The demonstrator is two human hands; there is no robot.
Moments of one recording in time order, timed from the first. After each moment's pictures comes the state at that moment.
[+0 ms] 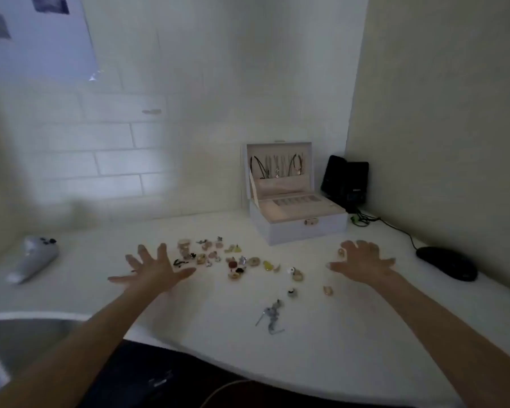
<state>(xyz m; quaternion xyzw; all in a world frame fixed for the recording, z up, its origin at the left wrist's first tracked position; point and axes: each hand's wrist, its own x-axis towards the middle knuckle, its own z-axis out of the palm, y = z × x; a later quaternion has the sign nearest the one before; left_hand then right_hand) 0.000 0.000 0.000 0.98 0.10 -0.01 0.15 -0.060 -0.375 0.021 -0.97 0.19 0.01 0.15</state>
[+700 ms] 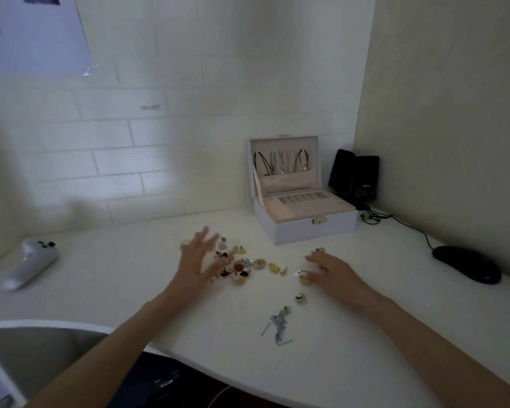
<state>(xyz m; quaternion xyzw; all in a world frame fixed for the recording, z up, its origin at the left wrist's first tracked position) 0.015 -0.032 -0.026 0.88 -0.24 0.12 0.39 -0.044 -0.341 -0.021 -0.93 -0.01 -0.04 0.37</state>
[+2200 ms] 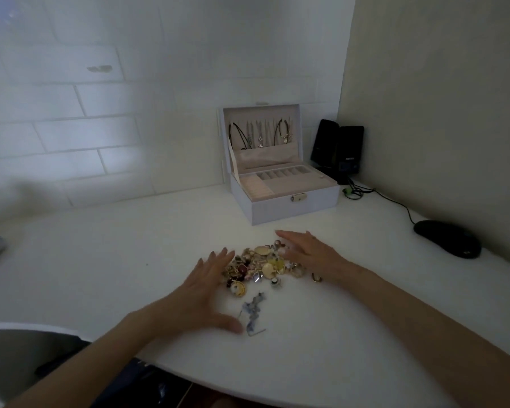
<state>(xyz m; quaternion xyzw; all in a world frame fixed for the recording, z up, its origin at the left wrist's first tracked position) -0.046 -0.081 -0.015 0.91 -0.35 -0.12 0.19 -0.025 -0.357 -0.028 -0.94 -0.10 0.01 0.33</state>
